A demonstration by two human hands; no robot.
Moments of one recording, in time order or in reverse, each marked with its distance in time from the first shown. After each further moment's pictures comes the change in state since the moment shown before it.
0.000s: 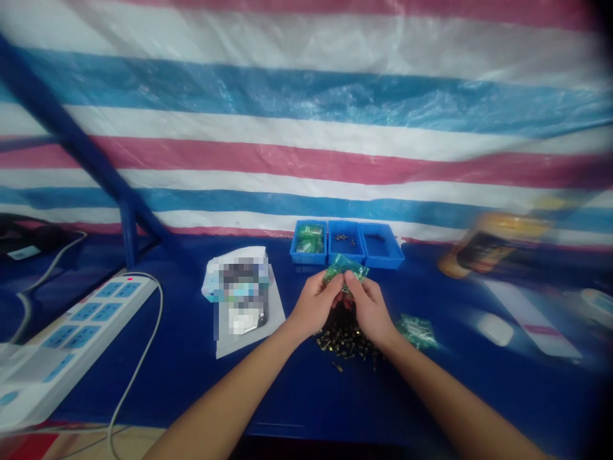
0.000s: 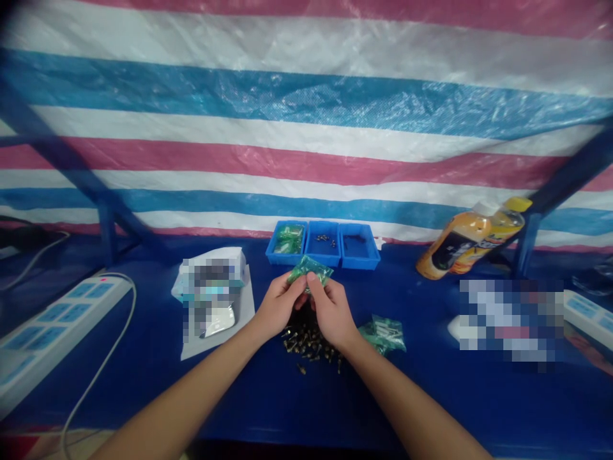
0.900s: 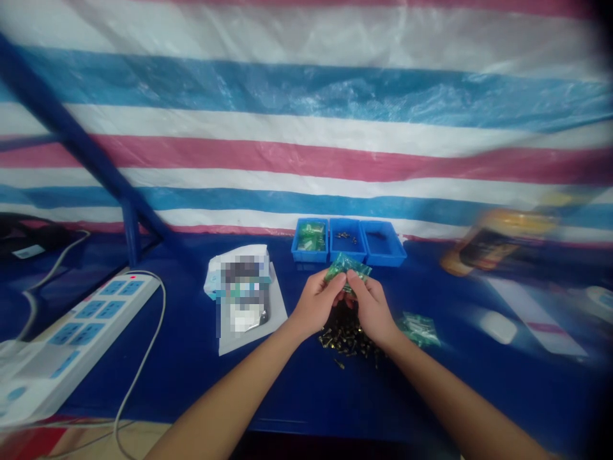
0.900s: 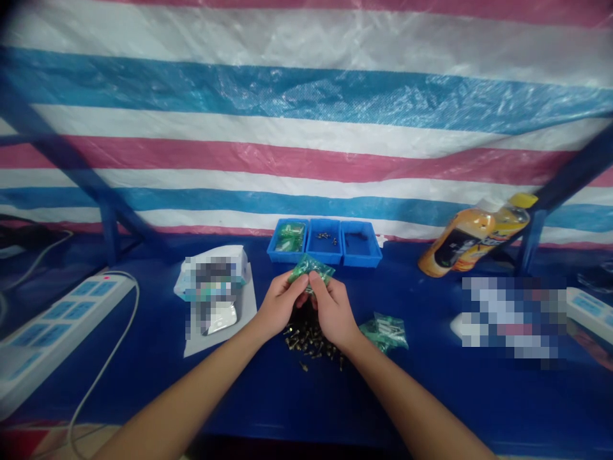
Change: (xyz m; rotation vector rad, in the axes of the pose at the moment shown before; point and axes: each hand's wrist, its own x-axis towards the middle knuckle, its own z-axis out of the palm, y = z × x) left_hand -0.002 -0.002 -0.002 -0.017 -0.030 0.035; right_hand -0.002 0.001 0.002 0.014 -0.003 0.000
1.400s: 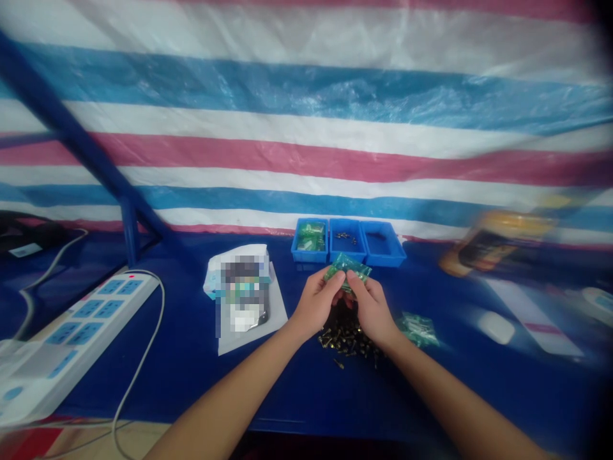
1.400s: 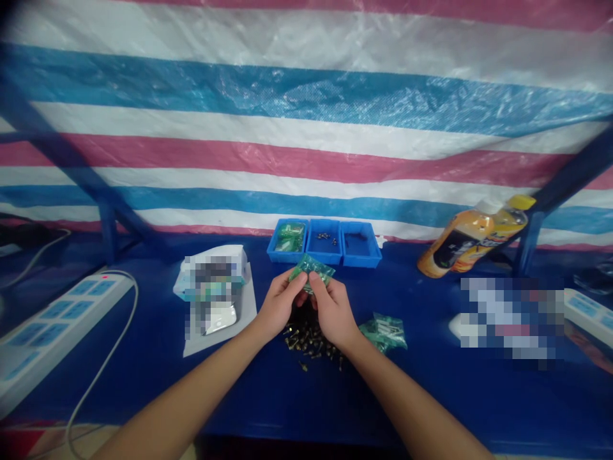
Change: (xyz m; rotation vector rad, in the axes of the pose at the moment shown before) left_hand 0.000 0.001 0.003 -0.040 0.033 0.016; right_hand -0.001 -0.003 0.001 0.026 -0.016 -0.014
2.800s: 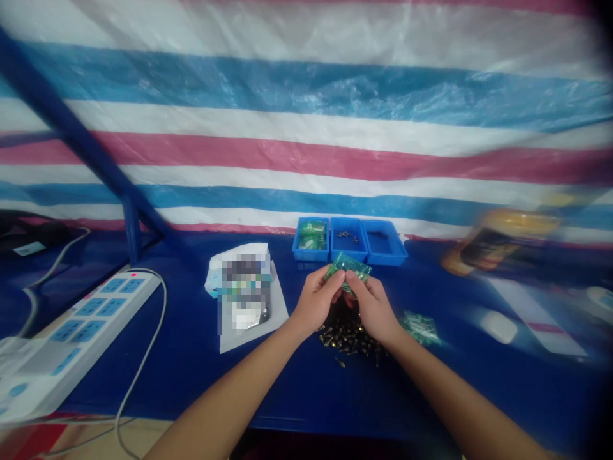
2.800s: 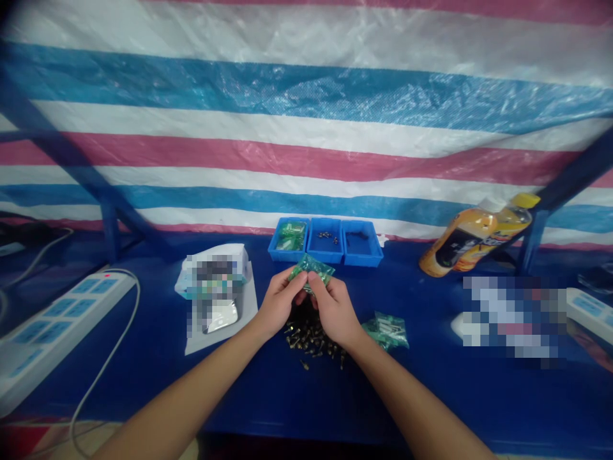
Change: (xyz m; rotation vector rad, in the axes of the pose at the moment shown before) left_hand 0.000 0.003 -0.002 0.015 0.000 0.011; right_hand 0.001 -0.006 -0.004 -0.084 -0.063 -0.001
